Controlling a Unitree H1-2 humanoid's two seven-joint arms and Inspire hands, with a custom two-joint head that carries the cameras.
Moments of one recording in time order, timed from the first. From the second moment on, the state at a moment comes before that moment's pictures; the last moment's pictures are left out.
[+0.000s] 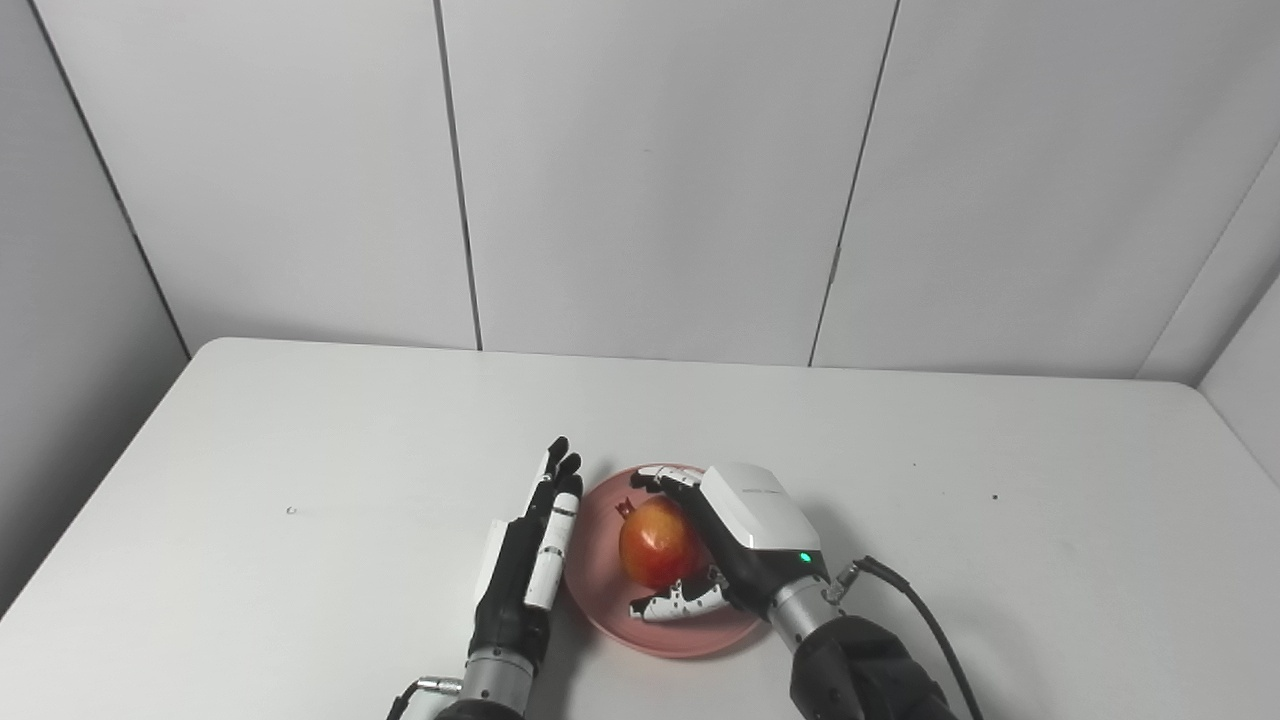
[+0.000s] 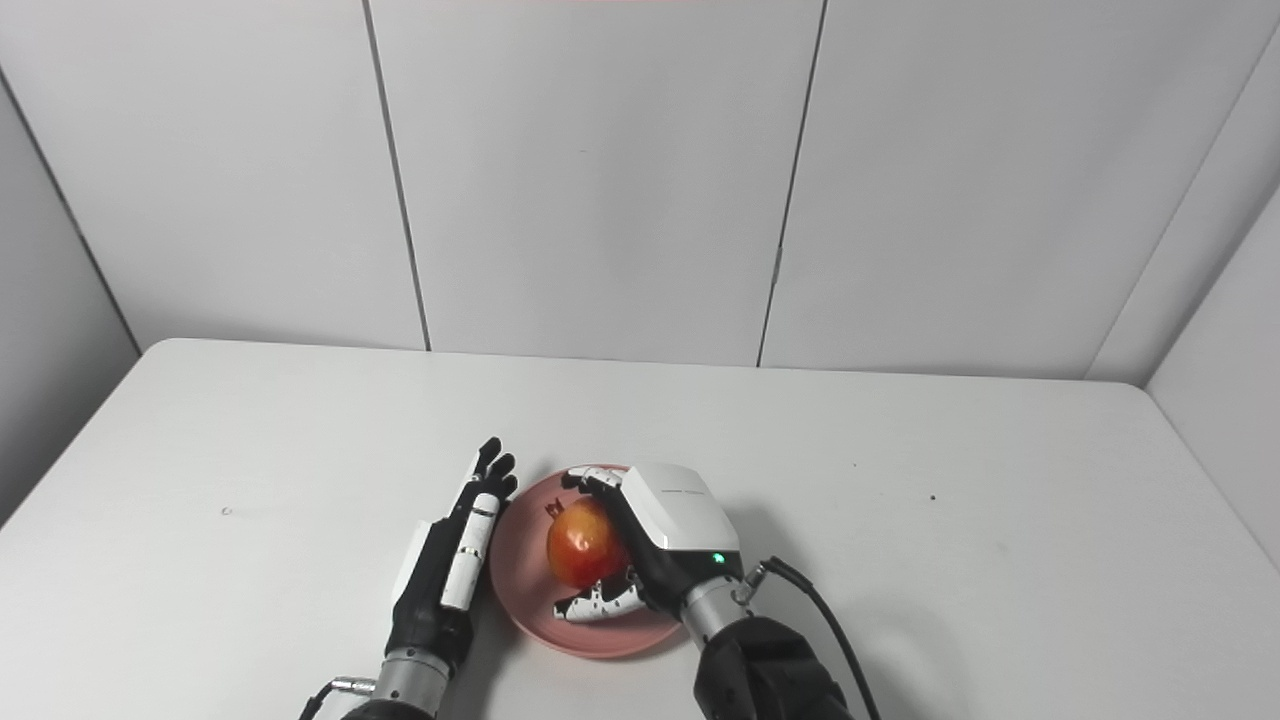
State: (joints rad) left arm -0.14 -0.12 -0.10 0.03 0.09 0.03 0.03; right arm -0.39 -0.11 0.49 -0.11 -0.91 0.31 0.30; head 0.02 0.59
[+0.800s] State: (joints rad) left arm -0.14 -0.12 -0.10 0.03 0.09 0.03 0.03; right arm -0.34 -0.11 0.33 -0.31 -0.74 0.31 0.30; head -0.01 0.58
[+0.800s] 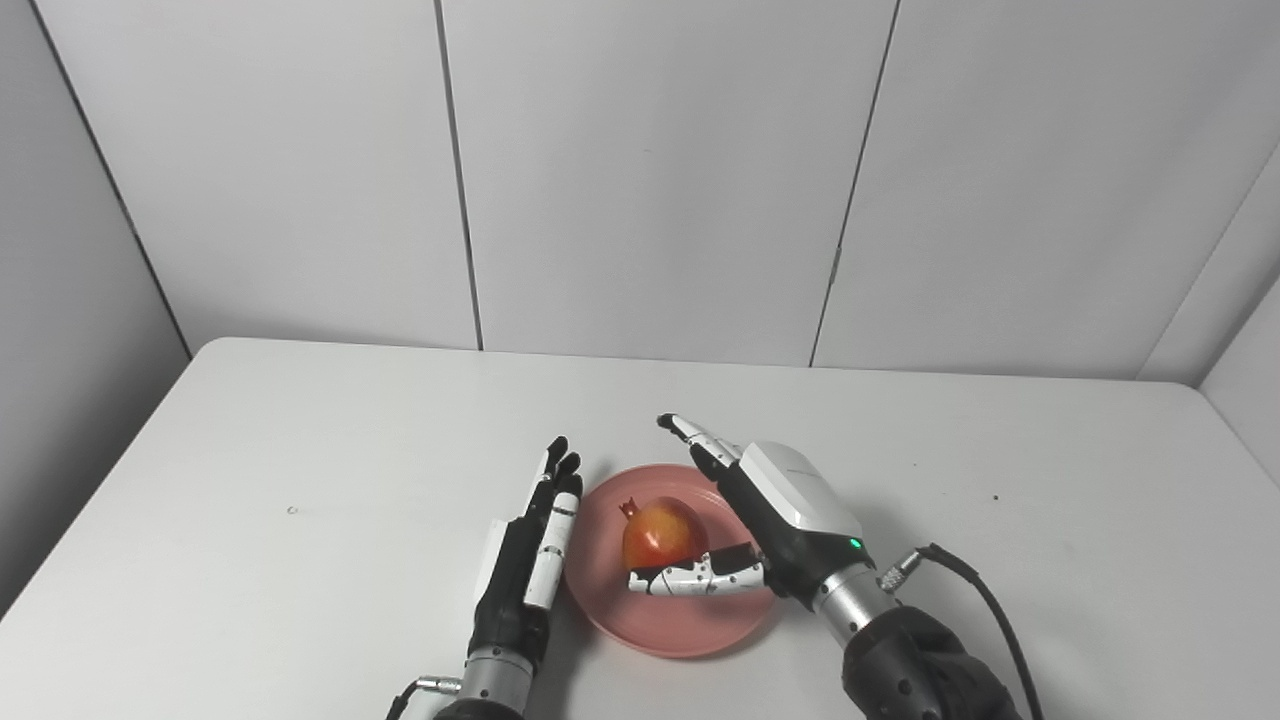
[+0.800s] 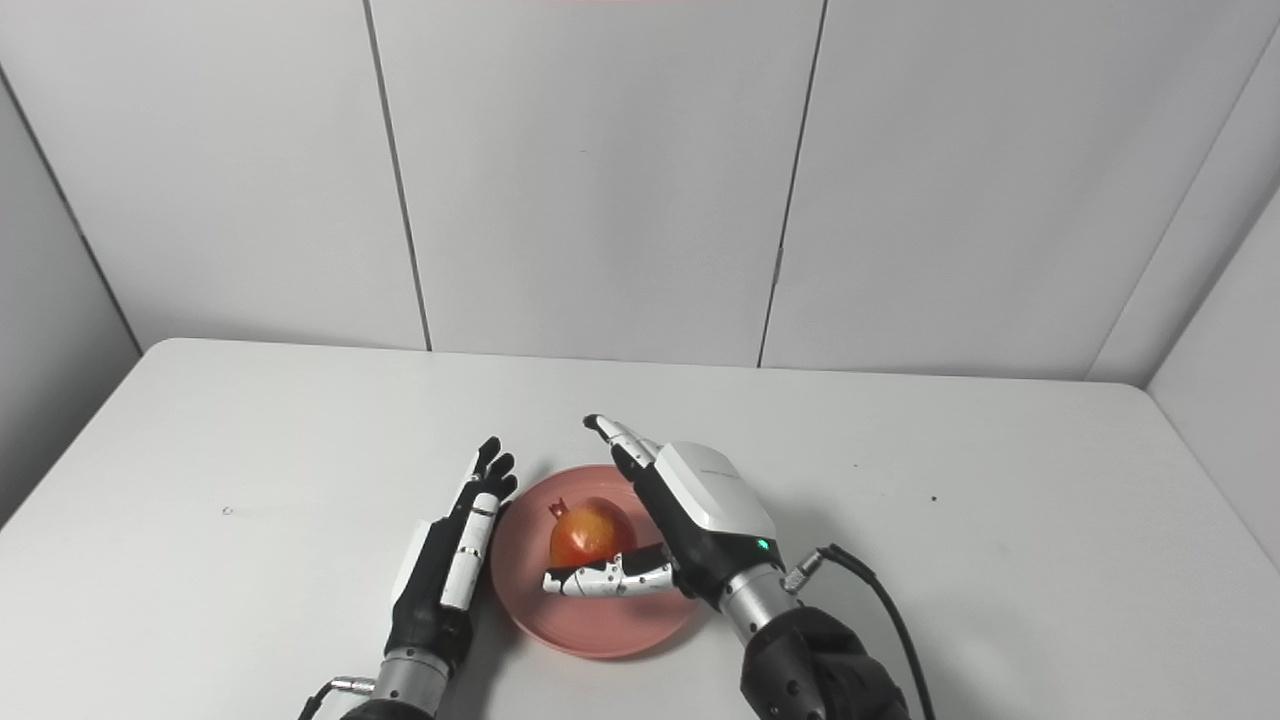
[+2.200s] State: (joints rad) left arm -0.14 -0.09 -0.09 0.03 0.06 0.03 0.02; right arm -0.08 -0.06 0.08 -0.27 -0.19 0.26 0.08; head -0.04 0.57
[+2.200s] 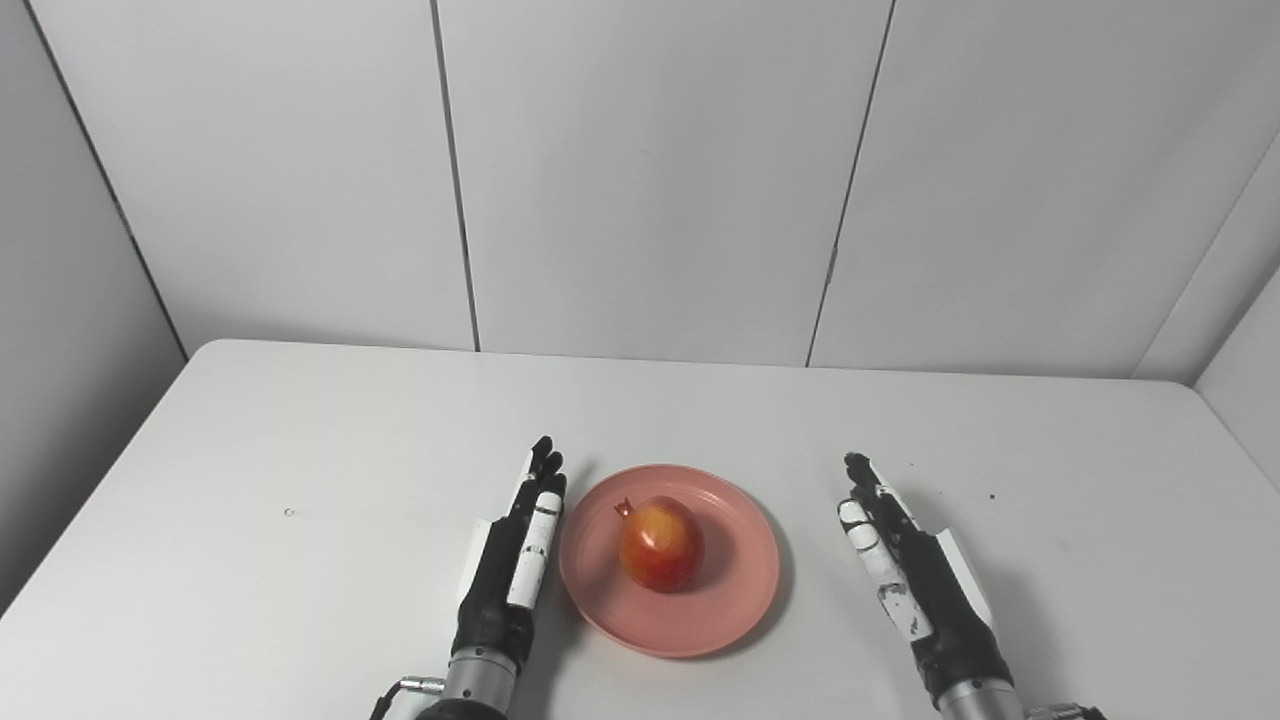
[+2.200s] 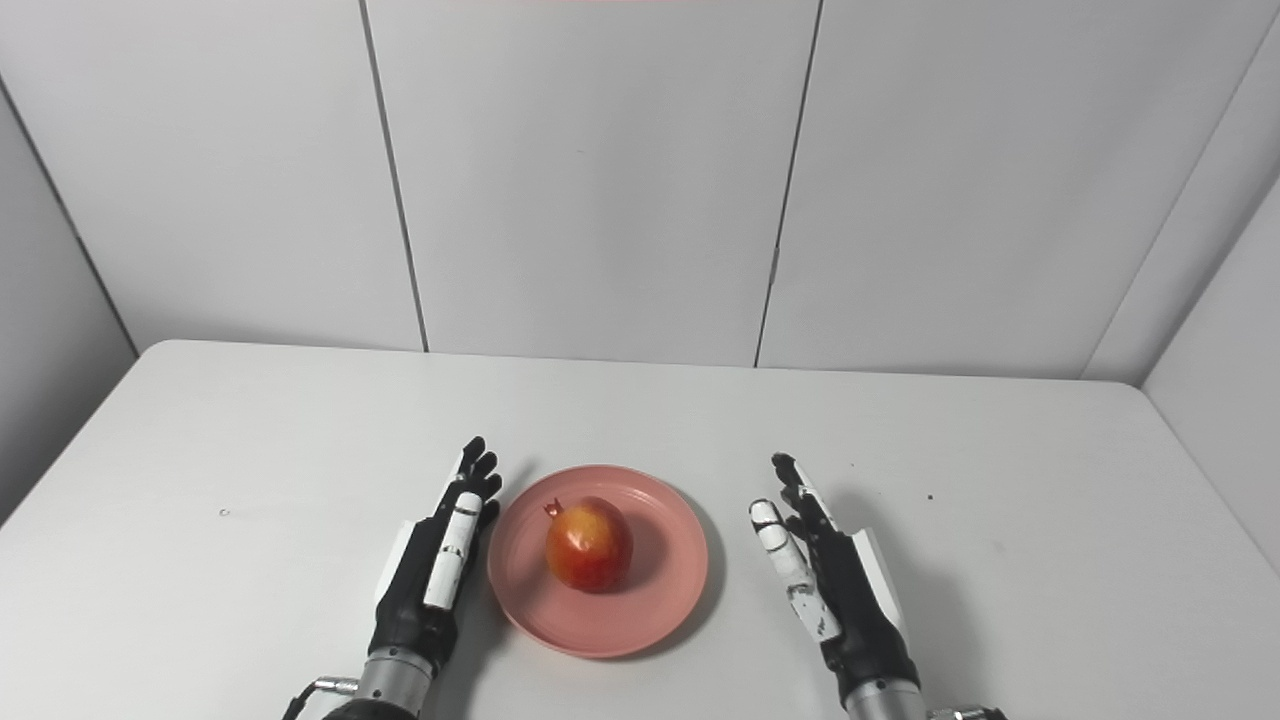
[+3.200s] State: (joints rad) left arm -0.14 -0.09 -0.09 0.03 0.05 0.03 0.01; right arm -0.09 -0.04 0.08 -0.19 -0.04 0.23 0.10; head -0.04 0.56
